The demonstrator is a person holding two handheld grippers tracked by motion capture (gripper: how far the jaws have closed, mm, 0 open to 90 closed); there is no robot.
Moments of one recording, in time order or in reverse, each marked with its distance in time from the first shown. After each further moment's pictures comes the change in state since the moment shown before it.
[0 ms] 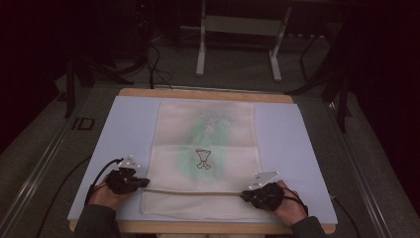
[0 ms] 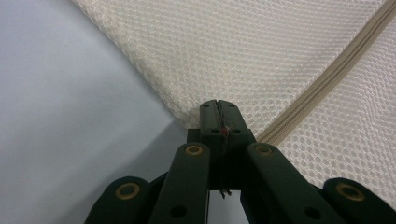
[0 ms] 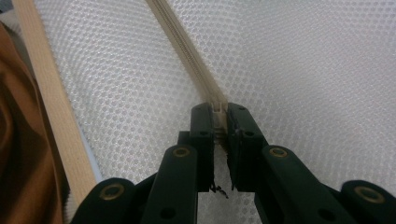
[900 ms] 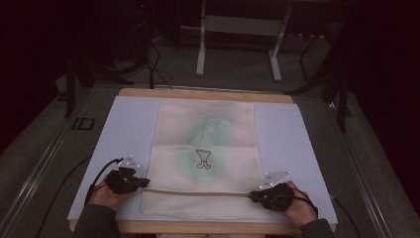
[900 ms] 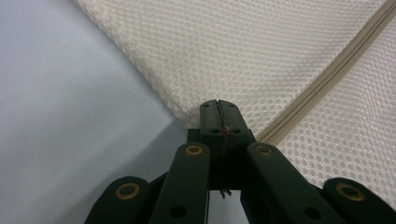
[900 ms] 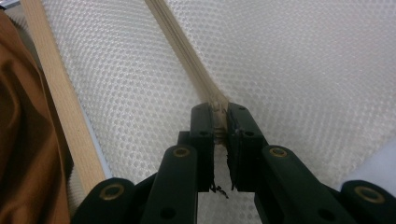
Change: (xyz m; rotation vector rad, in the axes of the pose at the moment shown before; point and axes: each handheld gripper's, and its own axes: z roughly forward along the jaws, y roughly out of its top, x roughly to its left) left arm 0.001 0.000 0.000 -0.007 -0.008 -0.005; right arm -0.011 -0.018 -0.018 -0.016 0.017 0.032
